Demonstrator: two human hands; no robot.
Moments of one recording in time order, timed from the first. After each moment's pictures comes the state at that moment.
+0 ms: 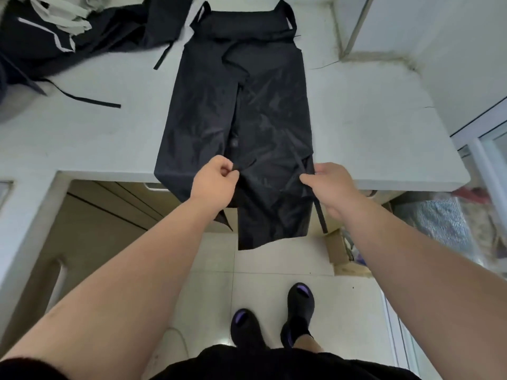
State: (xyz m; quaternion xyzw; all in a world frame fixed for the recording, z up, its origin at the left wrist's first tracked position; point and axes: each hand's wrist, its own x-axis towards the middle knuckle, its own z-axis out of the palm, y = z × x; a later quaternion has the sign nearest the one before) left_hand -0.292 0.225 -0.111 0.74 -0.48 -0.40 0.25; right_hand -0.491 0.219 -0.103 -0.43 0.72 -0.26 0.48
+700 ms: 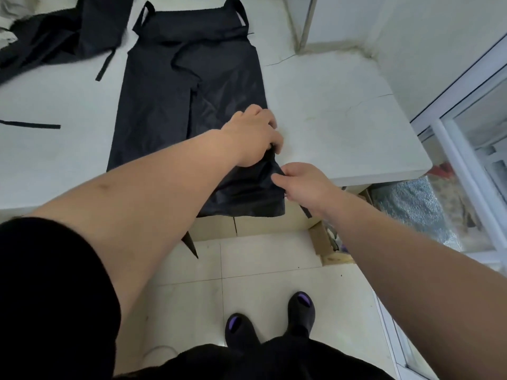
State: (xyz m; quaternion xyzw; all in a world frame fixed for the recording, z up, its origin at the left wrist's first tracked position) left_hand -0.389 0.125 -0.071 0.44 -0.89 -0.11 -0.07; right_hand -0.517 0.211 -0.100 -0.50 0.67 -0.20 0.51
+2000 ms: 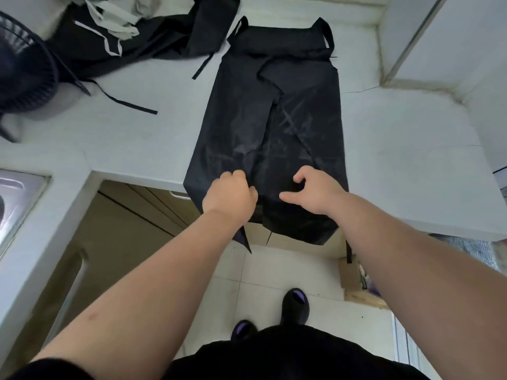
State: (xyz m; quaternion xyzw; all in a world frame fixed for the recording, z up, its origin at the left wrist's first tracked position) left_hand -0.280 0.213 -0.104 0.77 -0.60 -0.20 0.06; right_hand -0.443 0.171 -0.093 -0.68 0.64 0.02 0.35
